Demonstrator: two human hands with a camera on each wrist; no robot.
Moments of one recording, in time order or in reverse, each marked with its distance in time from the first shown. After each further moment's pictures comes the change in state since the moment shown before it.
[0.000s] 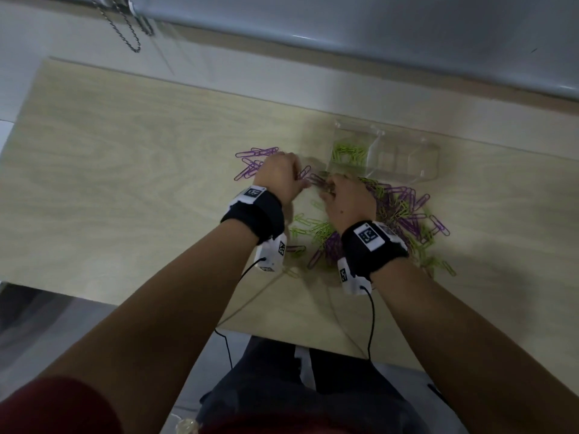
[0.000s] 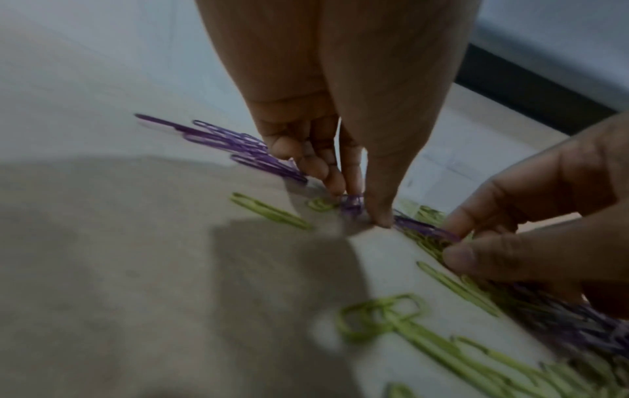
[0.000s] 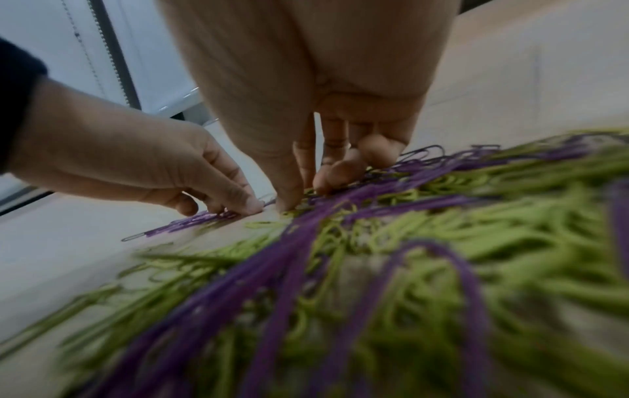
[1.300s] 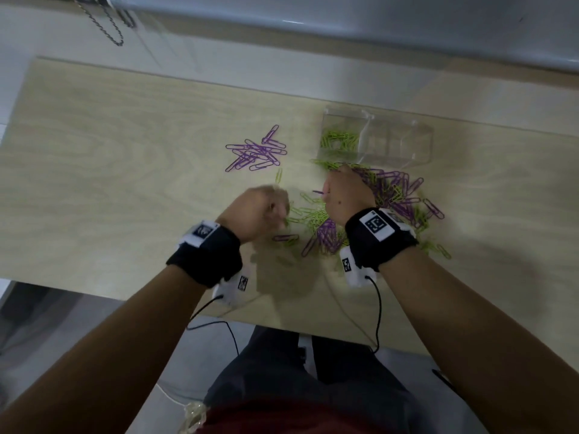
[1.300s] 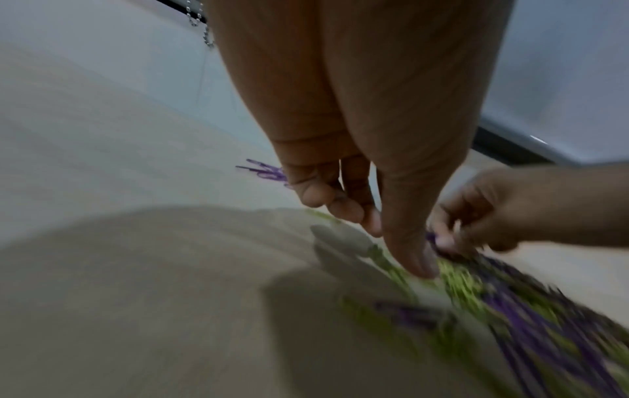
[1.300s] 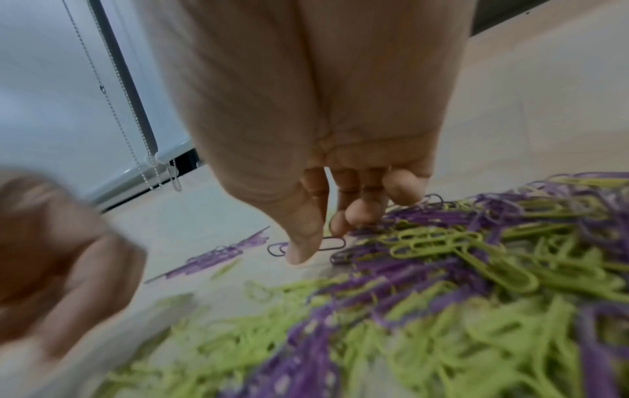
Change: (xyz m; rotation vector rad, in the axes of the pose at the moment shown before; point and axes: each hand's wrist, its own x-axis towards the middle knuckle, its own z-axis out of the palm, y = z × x) left_hand -0.088 -0.037 -0.026 -0.104 -0.199 0.180; right_hand -0.004 -0.015 -0.008 -0.118 -0.228 -0.052
